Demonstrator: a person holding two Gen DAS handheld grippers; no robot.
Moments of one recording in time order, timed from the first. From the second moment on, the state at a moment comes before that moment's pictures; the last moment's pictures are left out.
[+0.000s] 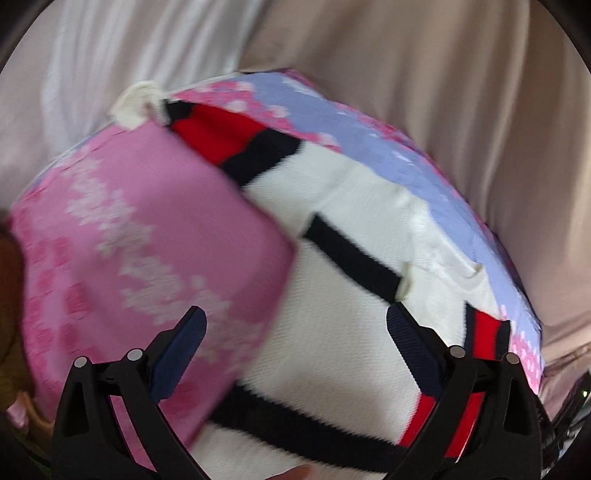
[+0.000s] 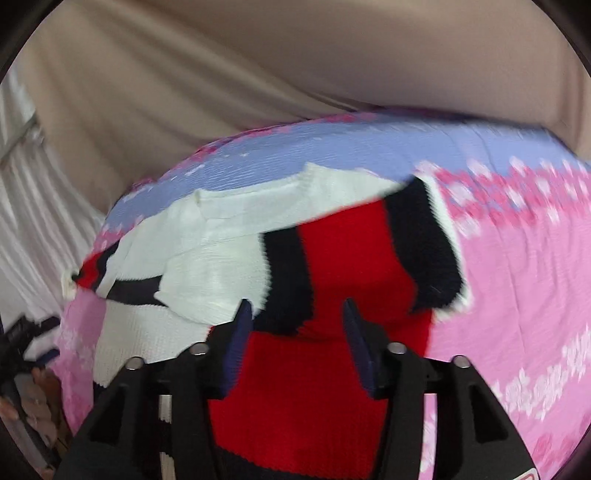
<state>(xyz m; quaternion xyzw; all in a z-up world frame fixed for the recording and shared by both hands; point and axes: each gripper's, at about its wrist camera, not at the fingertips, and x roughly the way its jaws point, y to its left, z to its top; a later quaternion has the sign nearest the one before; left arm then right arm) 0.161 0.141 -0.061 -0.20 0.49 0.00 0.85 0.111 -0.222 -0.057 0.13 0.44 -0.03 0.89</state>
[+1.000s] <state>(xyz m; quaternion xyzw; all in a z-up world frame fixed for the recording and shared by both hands) 0.187 0.214 -0.076 -0.20 0.49 0.05 0.85 0.201 -0.096 -0.133 -0.02 0.52 0.04 0.85</state>
